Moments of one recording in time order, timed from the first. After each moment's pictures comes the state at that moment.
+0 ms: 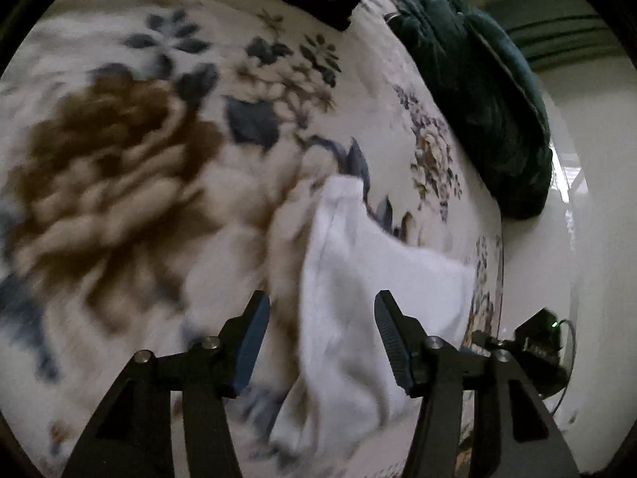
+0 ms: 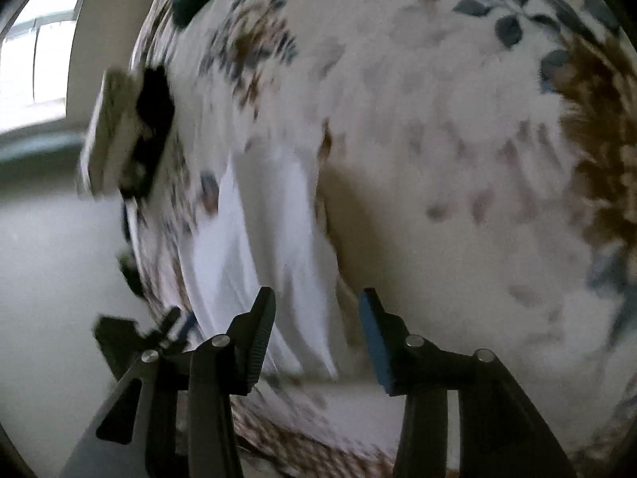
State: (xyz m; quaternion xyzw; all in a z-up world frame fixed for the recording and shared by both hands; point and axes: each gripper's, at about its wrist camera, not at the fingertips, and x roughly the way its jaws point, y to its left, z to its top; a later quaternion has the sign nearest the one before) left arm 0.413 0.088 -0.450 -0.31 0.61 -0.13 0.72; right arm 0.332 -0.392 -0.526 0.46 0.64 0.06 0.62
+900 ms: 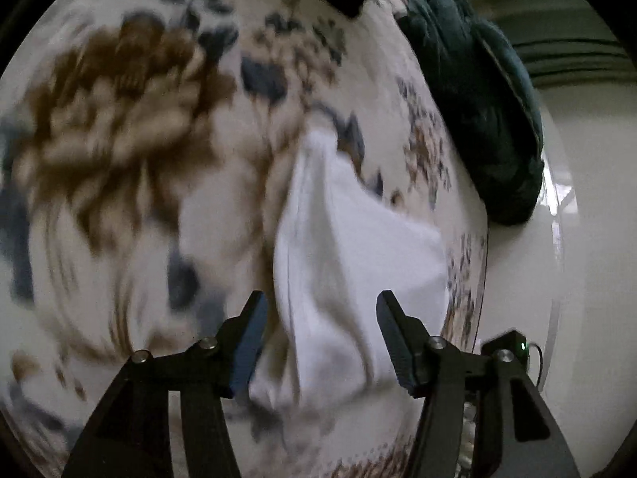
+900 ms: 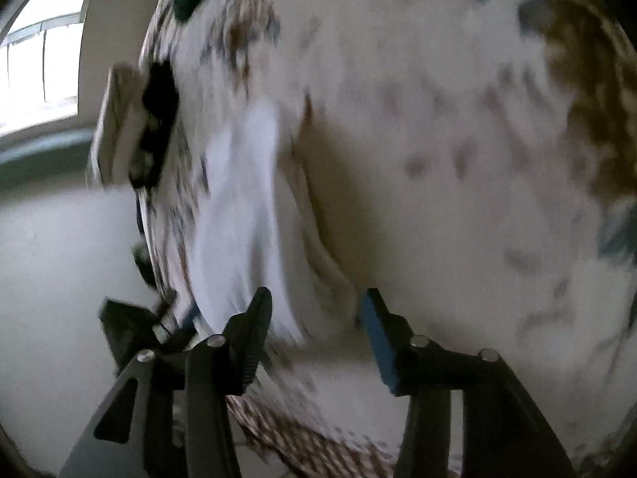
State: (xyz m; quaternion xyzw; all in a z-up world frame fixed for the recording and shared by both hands) left arm 0.355 0.084 -0.442 -0.35 0.61 -0.13 0.70; right arm 0.281 -0.378 -0.533 0.42 0.66 0.12 0.61
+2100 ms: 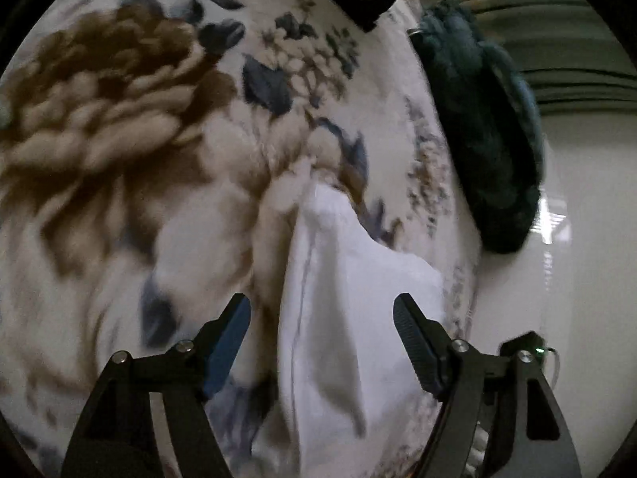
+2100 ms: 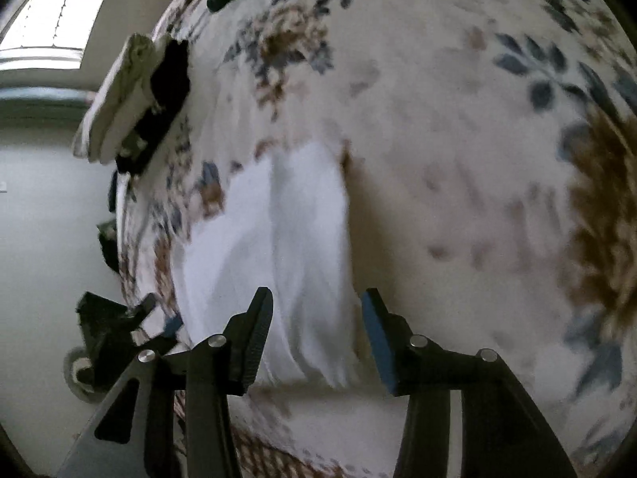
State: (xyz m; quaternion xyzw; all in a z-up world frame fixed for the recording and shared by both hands) left arm 0.395 0.086 -0.468 -0.39 0.59 -0.11 0.70; right arm 0.345 -0.379 -0.494 0.34 0.64 0.09 0.68
